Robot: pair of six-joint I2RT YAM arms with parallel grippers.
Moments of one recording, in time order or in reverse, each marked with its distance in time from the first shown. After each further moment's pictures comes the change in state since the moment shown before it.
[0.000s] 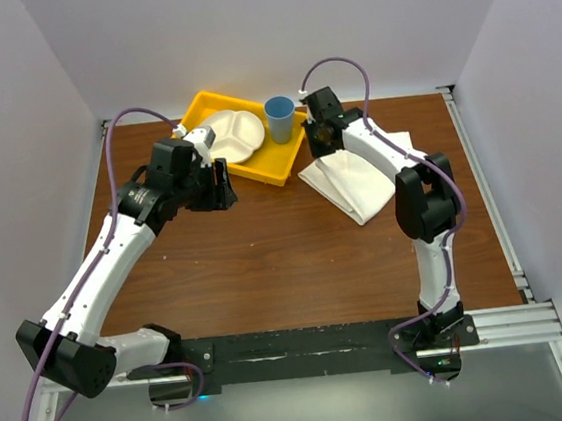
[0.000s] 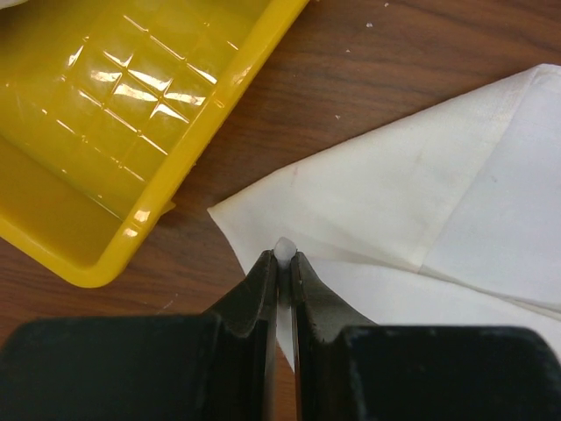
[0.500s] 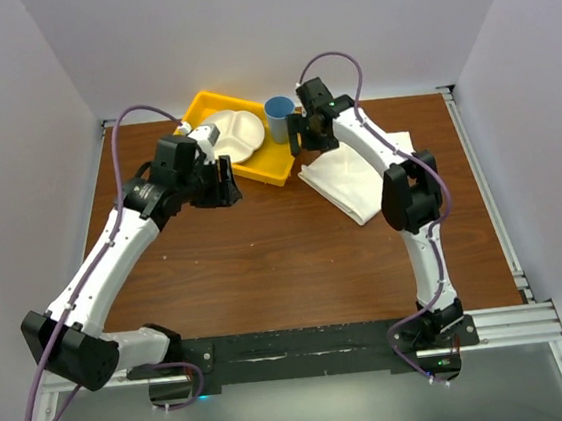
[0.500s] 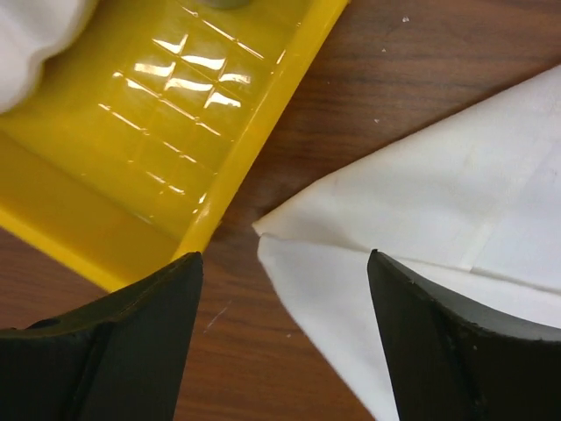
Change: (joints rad) left arm 0.006 0.031 0.000 0.031 0.036 0.000; right arm 0.005 0.164 0.278 -0.194 -0.034 0.140
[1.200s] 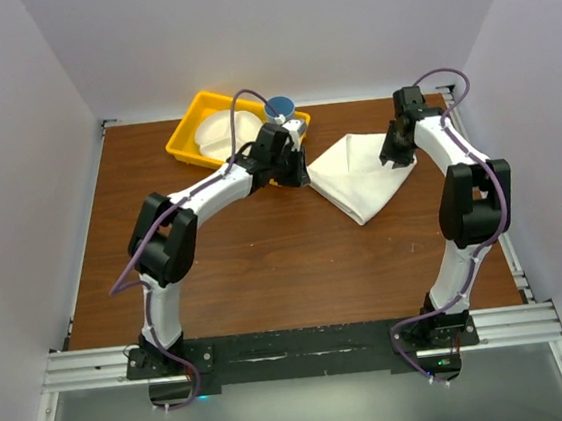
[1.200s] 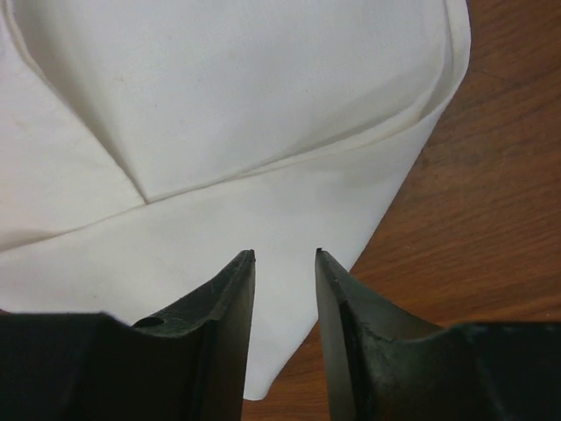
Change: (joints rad) left arm -0.199 0.723 0.243 0.525 0.083 -0.020; right arm -0.403 -0.355 -0.550 0.073 0.014 0.146
